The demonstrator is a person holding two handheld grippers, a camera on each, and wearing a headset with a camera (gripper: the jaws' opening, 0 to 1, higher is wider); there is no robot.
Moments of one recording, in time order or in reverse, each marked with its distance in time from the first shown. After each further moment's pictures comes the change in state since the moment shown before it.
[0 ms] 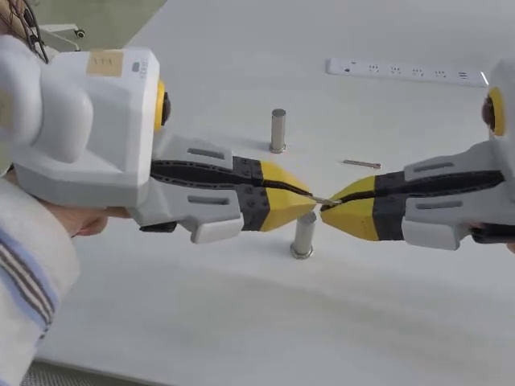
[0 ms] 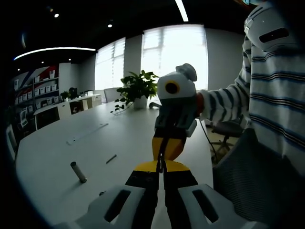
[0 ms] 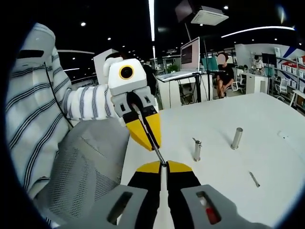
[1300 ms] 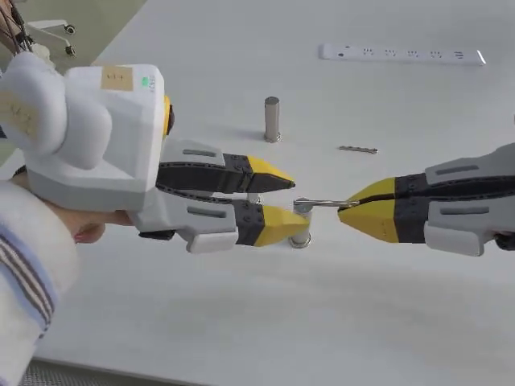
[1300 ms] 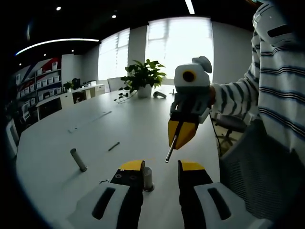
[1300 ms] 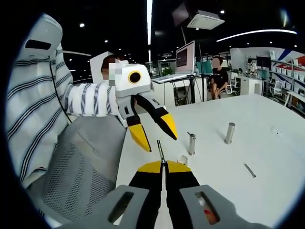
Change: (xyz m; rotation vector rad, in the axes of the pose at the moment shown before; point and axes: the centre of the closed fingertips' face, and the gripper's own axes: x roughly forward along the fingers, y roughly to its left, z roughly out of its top) left arm 0.009 0.013 -0.029 -0.033 0.086 0.034; right arm -0.015 -0.004 -0.020 -0.002 -0.042 -0.065
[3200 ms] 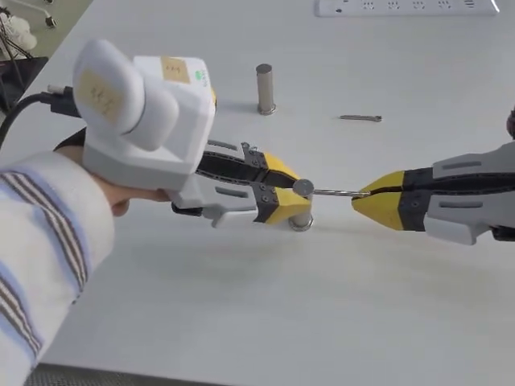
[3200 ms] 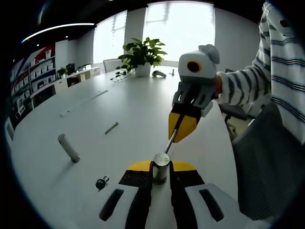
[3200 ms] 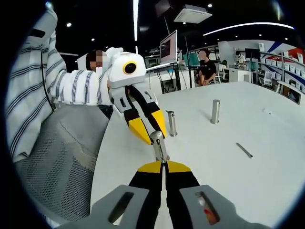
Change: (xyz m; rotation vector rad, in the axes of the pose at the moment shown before) left arm 0.034 0.028 -0.041 -0.019 0.170 -0.049; right arm 0.011 -0.042 -0.045 0.064 0.042 -0.089
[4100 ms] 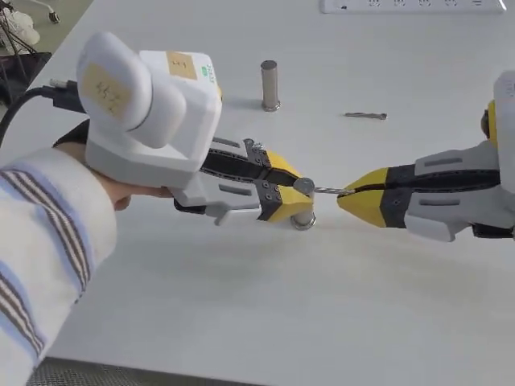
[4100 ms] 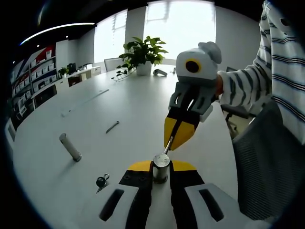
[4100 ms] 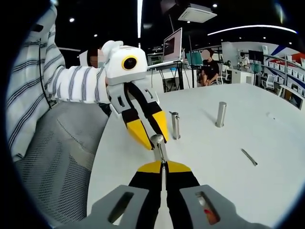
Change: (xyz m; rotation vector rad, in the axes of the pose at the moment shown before) left arm -0.001 -0.001 -0.002 0.011 0.017 0.018; right arm 0.020 0.003 0.003 -0.038 0.023 0.006
